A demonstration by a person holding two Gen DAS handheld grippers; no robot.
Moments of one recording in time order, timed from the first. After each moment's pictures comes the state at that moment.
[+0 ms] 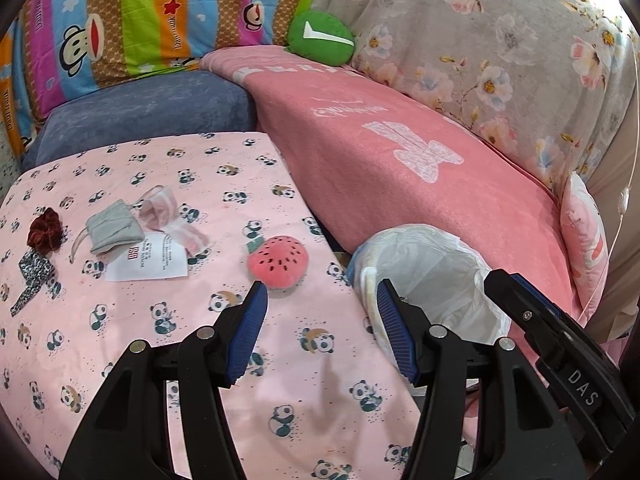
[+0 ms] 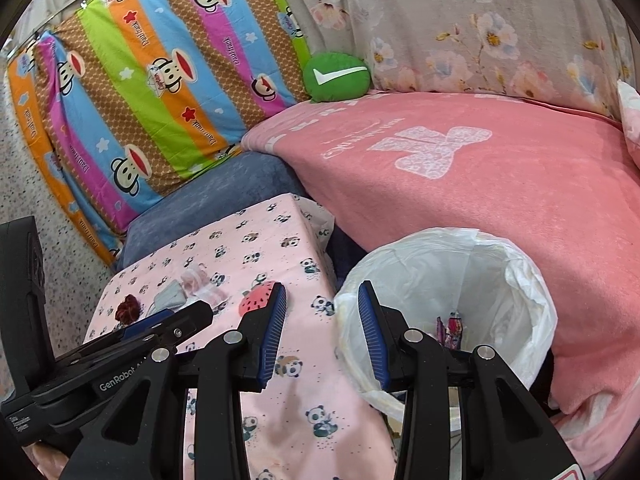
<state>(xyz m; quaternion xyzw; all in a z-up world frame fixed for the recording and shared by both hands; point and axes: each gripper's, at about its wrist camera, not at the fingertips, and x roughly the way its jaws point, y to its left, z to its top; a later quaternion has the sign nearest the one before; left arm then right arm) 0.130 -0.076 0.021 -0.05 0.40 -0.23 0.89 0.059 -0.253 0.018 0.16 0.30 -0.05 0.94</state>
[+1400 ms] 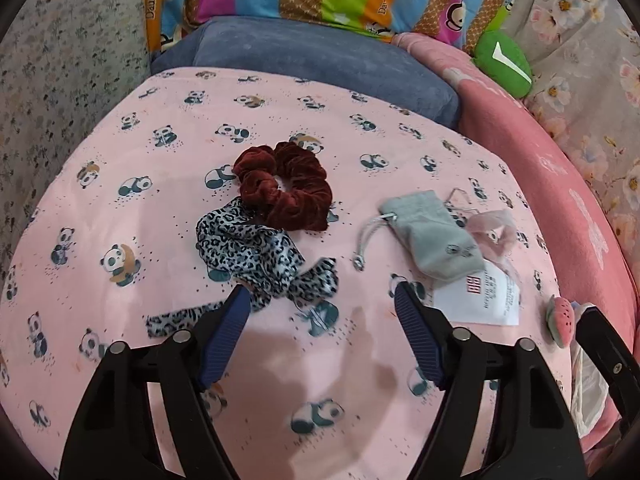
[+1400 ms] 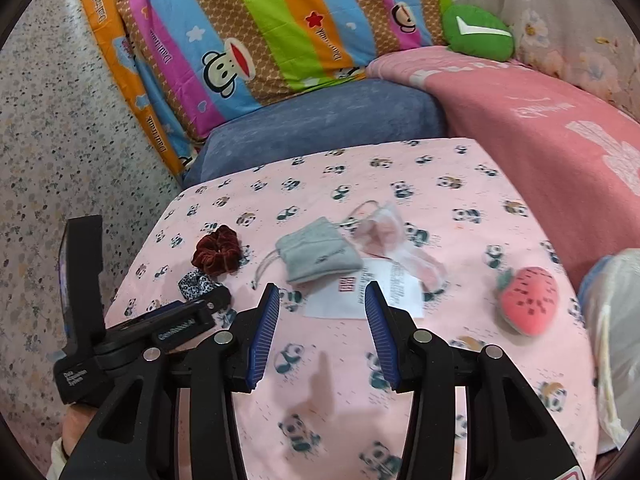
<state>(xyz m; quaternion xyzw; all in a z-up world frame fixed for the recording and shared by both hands) 0.243 0.189 -0.080 -0.14 0.46 -0.02 0.88 0.198 -0.009 -0.030 0.08 0.39 0.11 0.91</state>
